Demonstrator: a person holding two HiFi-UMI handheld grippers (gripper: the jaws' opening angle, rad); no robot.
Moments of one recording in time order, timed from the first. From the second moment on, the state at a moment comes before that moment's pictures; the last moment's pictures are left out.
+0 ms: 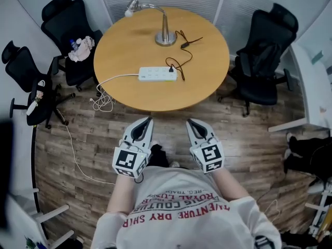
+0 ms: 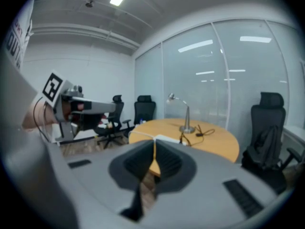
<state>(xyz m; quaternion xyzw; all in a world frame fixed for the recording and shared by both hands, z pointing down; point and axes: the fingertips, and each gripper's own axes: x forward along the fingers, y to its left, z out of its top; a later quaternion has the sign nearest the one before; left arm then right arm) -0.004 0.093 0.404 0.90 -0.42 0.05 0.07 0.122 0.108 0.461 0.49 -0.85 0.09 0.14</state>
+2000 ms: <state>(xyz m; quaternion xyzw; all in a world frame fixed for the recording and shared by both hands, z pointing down) 0.034 -0.216 0.669 0.84 -0.31 0.42 0.12 0.098 -0.202 0.583 0.29 -0.87 0.11 0.38</state>
